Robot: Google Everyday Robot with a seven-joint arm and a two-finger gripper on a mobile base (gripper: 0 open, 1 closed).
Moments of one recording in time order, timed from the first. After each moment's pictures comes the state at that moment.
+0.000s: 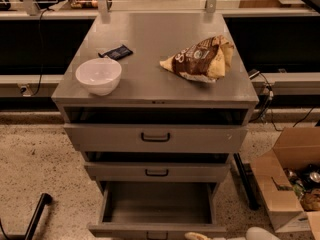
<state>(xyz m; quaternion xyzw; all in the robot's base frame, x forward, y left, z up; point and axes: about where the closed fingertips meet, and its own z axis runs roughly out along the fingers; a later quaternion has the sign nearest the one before) 0.298 -0.113 0.288 -0.54 0.62 0.44 0.37</state>
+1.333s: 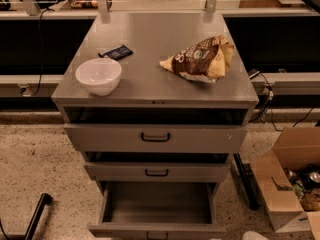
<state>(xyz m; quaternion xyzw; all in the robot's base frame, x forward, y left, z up) 0.315 -0.111 0.239 -0.53 0.62 0.42 0.40</state>
